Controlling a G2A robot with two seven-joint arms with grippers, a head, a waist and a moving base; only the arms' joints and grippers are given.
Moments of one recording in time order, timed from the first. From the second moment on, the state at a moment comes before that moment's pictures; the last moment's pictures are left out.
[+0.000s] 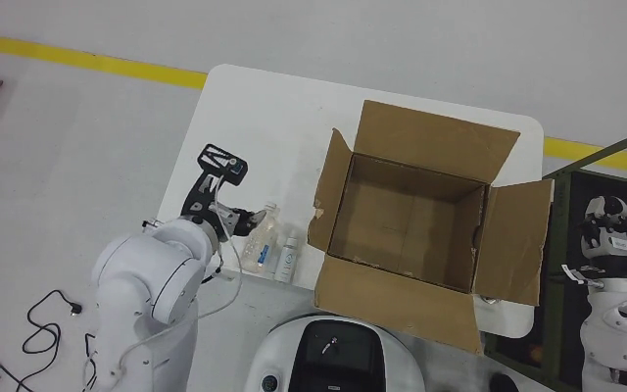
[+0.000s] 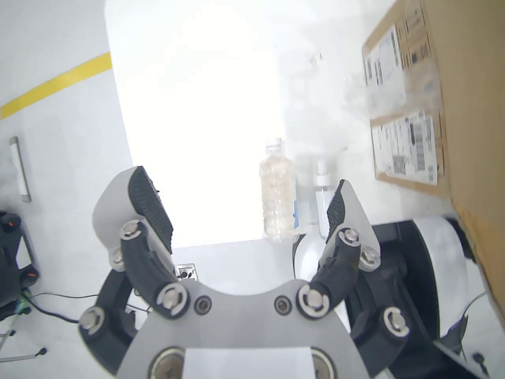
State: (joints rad) left arm 1.14 -1.49 -1.47 -2.21 1.40 -0.35 -1.47; right arm -1.61 -1.19 2.03 -1.86 -0.83 -0.10 0.08
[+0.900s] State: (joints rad) left arm 1.15 -1.44 -1.46 -2.01 1.23 -0.30 -1.52; right arm -1.61 -1.19 2.03 -1.86 -0.83 -0.10 0.08
